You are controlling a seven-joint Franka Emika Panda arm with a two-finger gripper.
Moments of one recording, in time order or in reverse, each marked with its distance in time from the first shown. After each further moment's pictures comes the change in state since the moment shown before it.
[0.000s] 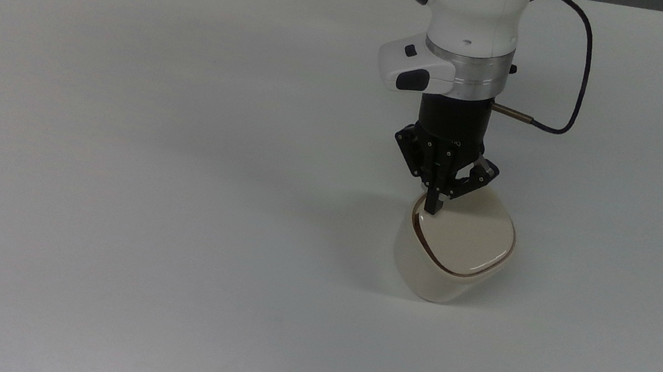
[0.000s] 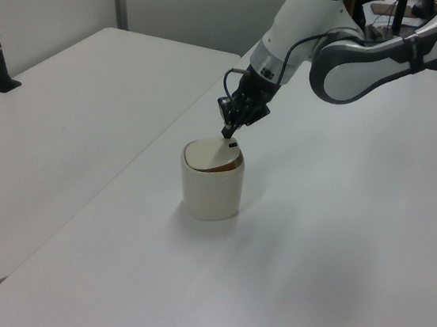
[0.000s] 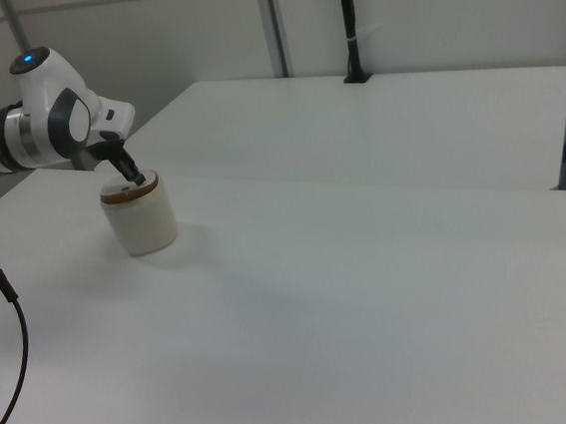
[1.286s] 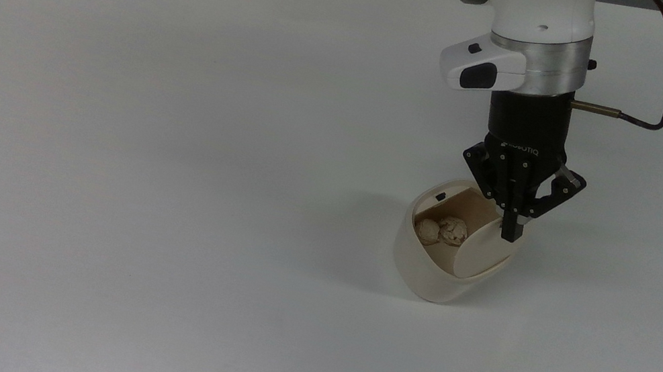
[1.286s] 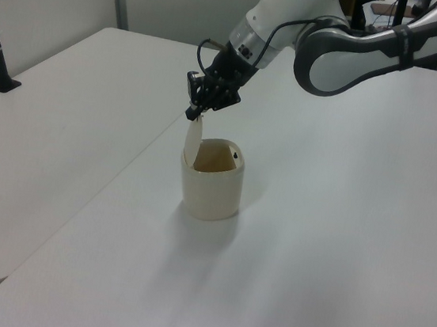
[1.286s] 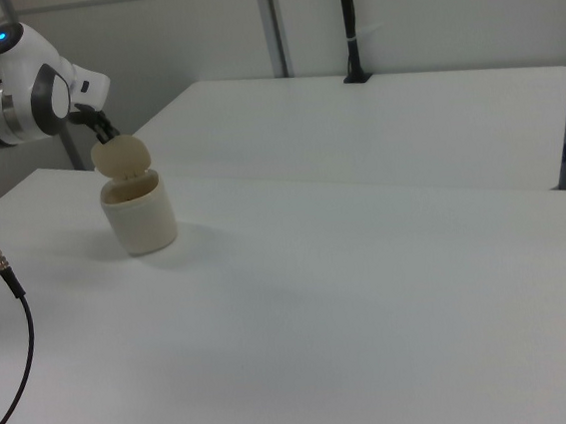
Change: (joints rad) arm 0.061 0.104 0.003 0.237 0.026 0.057 0.120
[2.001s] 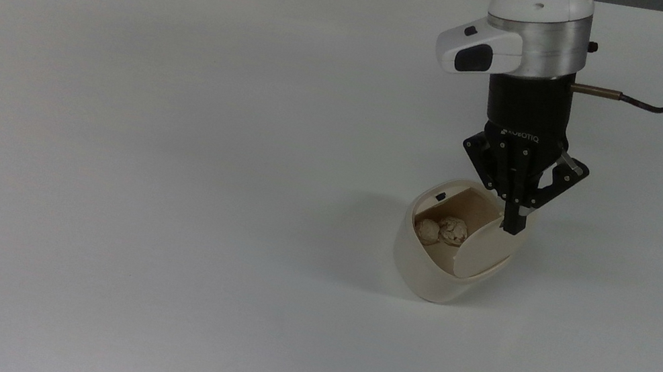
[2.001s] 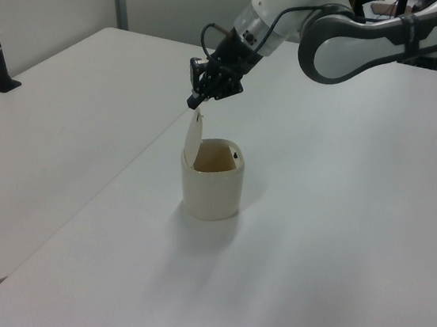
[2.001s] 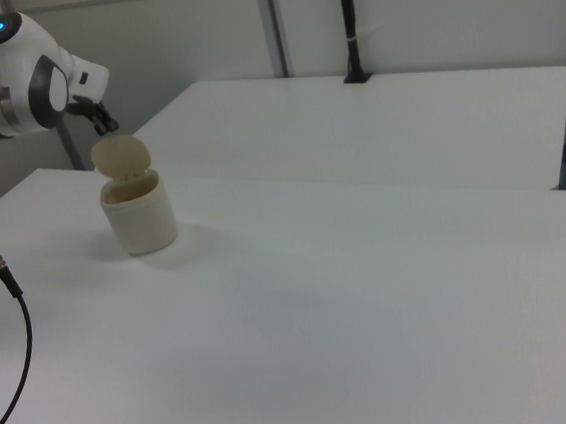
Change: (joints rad) arm -0.010 -0.022 0.003 0.003 0.030 -0.002 0.000
